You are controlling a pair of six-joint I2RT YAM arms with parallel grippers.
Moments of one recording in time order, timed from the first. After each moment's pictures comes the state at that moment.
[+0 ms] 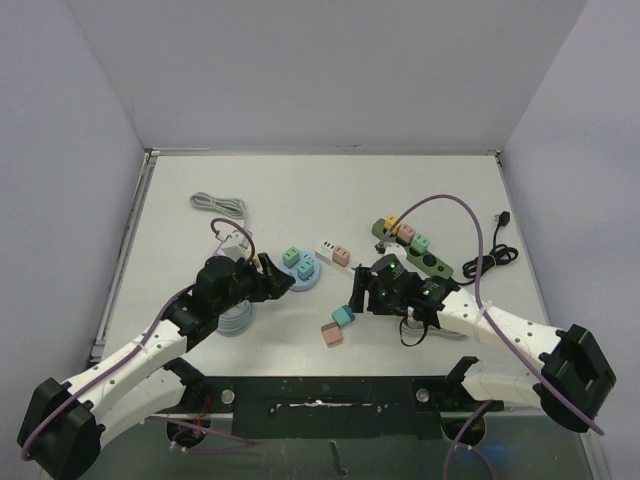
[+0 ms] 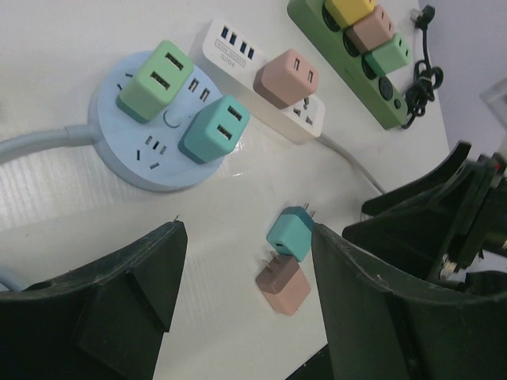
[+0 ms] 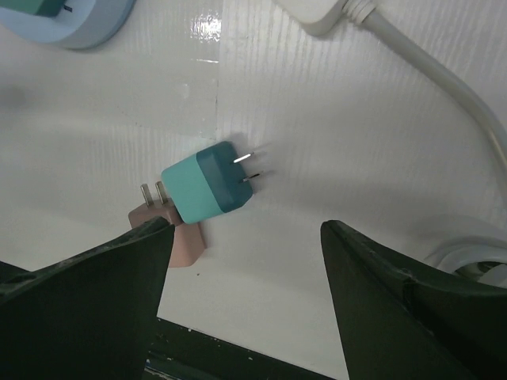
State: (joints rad) left arm -0.62 0.88 0.45 0.01 0.07 -0.74; right arm 0.80 1.16 0.68 -0.47 0.12 0.75
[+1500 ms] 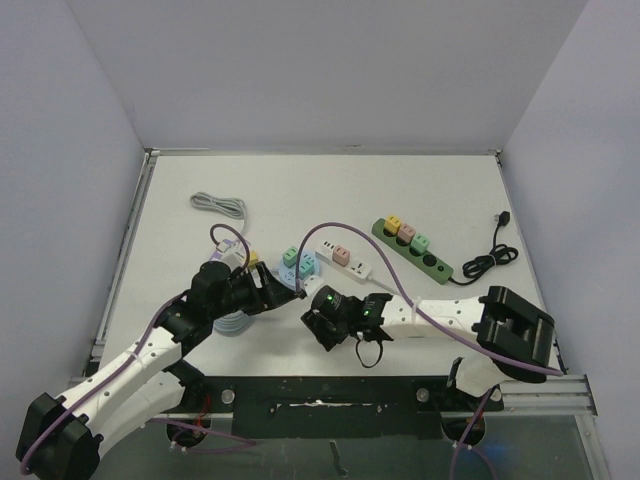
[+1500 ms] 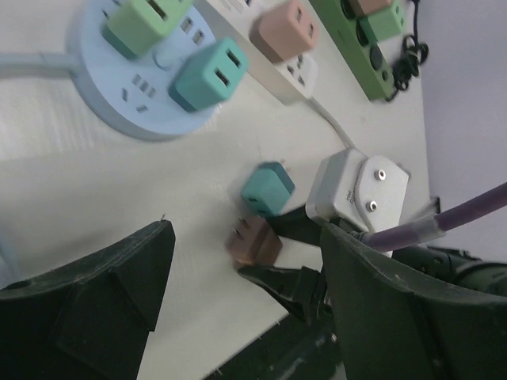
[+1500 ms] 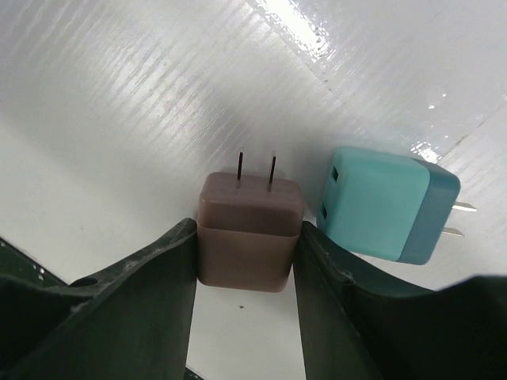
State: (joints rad) left arm -0.59 0.81 0.43 -0.10 0.21 -0.87; right arm 1.15 1.55 0.82 -0.31 0.14 0.33
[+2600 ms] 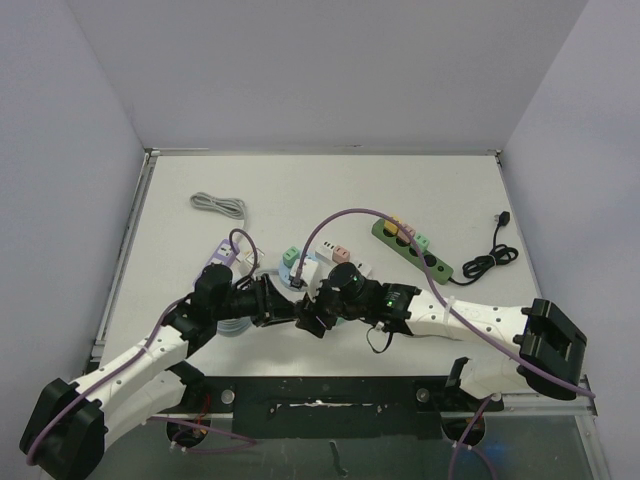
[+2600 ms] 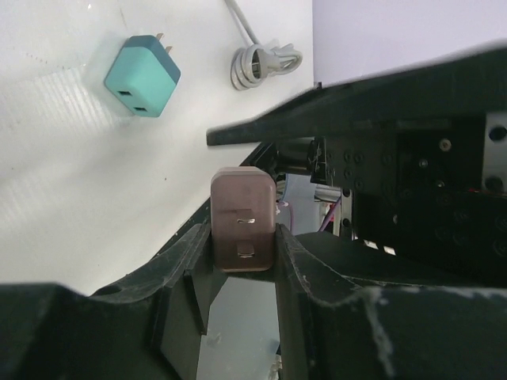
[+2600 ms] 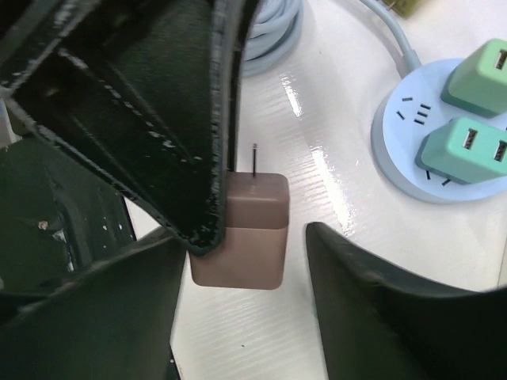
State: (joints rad) left arm -0.57 0.87 0.33 0.12 0.63 -1.10; right arm 1.06 1.33 0.81 -0.08 -0.18 0.01
